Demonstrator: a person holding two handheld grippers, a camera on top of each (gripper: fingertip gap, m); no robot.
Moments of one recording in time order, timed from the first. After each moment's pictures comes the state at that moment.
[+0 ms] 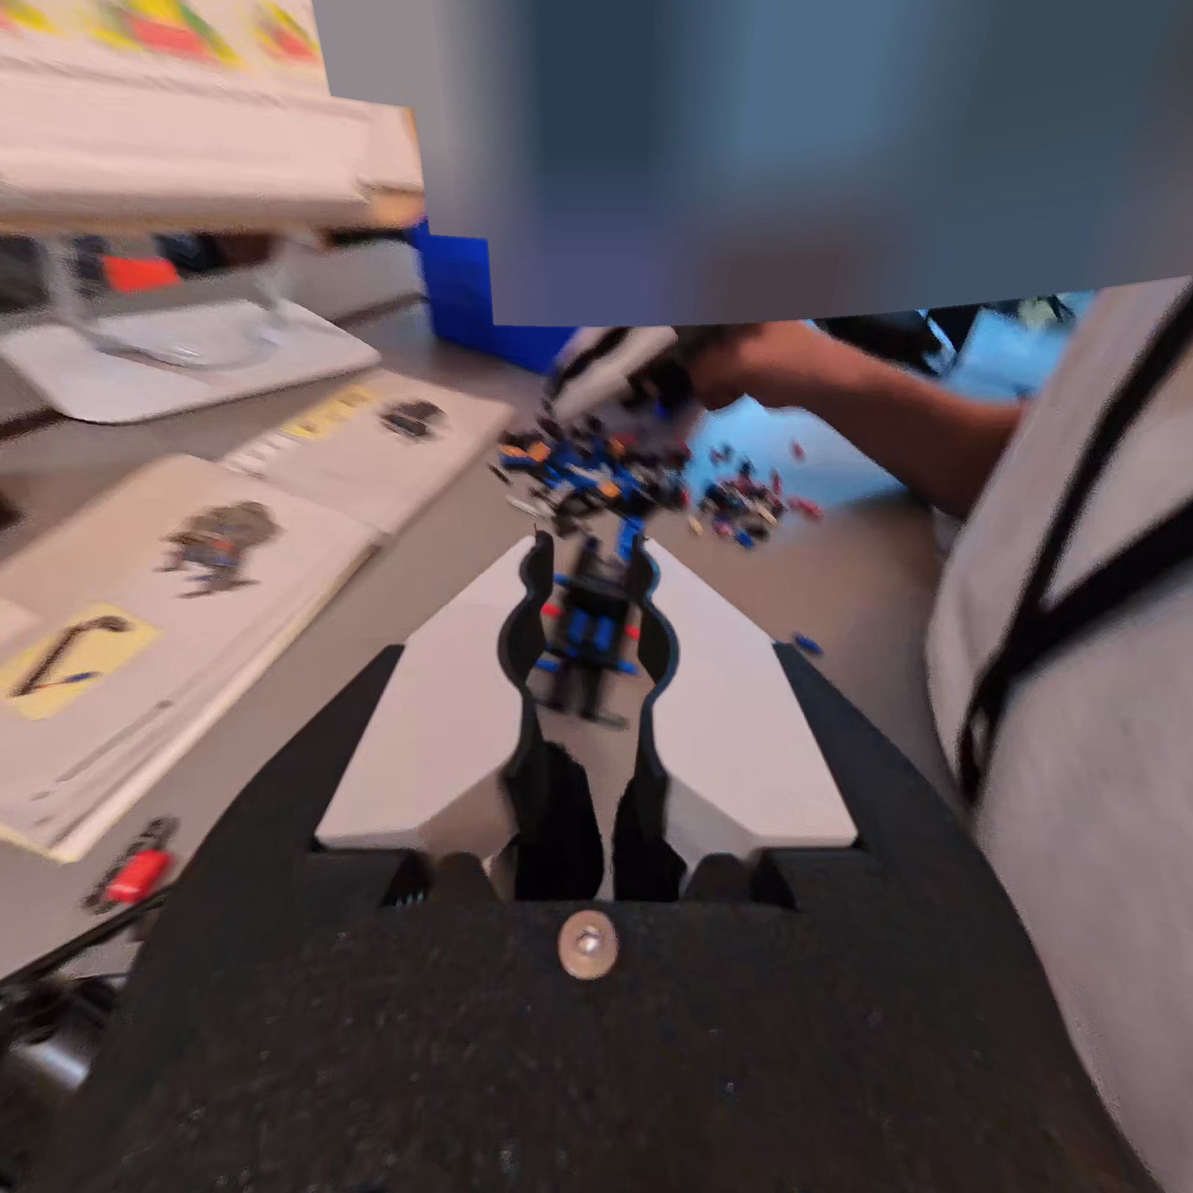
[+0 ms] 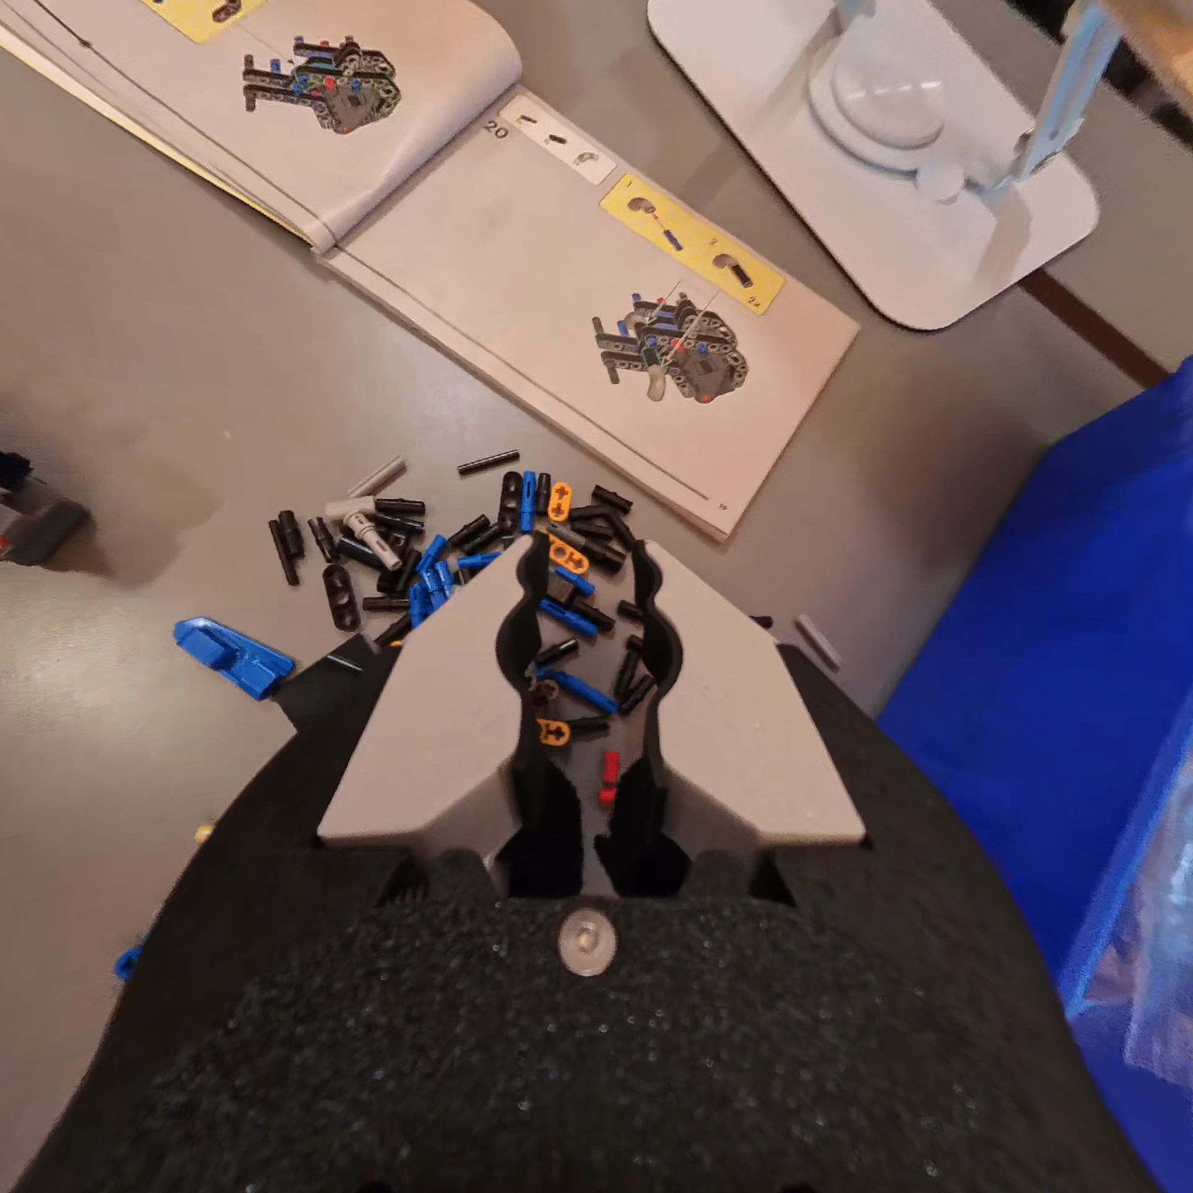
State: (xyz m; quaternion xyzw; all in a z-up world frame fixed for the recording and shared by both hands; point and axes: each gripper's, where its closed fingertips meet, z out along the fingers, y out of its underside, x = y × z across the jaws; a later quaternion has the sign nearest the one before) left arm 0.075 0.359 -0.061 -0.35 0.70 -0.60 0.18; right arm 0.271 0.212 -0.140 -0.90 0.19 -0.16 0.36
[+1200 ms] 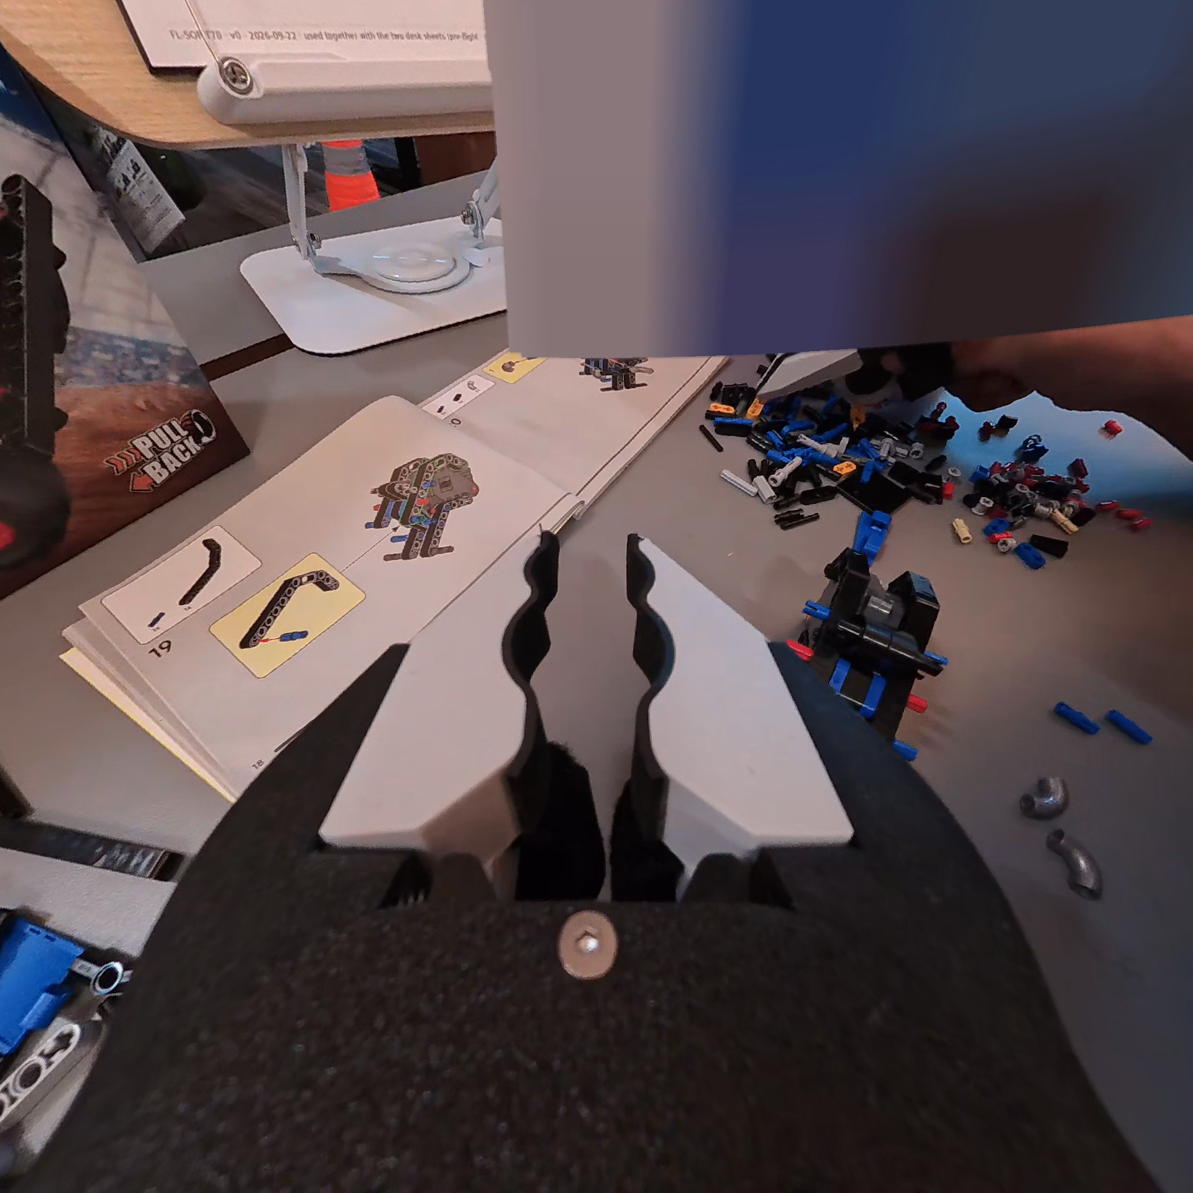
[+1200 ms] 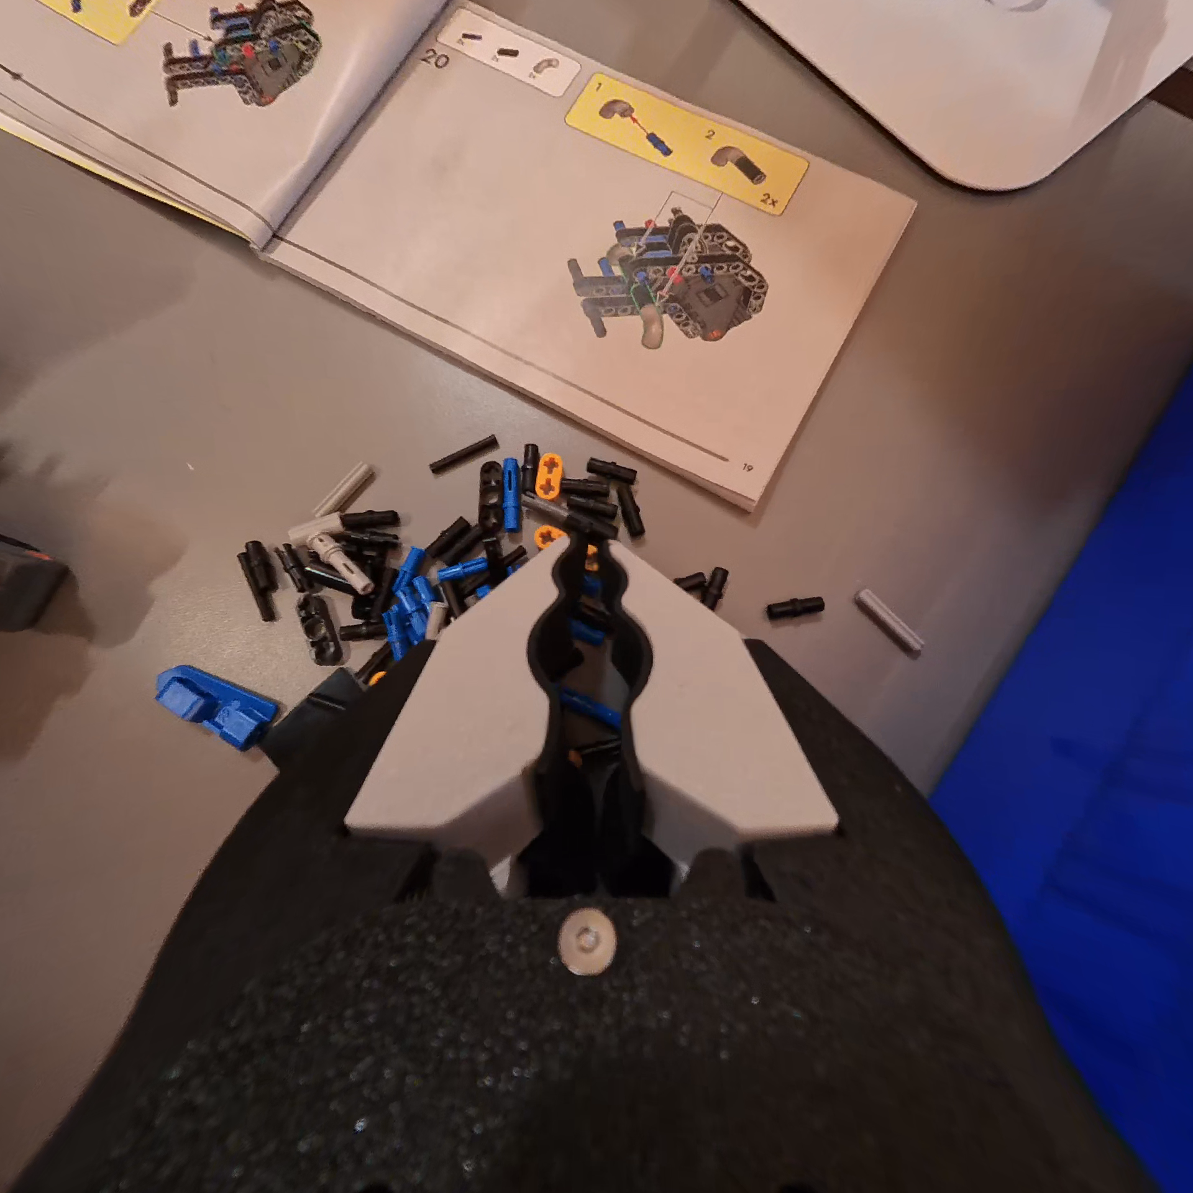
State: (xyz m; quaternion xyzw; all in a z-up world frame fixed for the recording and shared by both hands) left arm 0.158 0.401 -0.099 -0.44 0.70 -0.50 0.26; right arm 0.278 0.215 -0.169 -0.89 0.26 -0.09 0.35
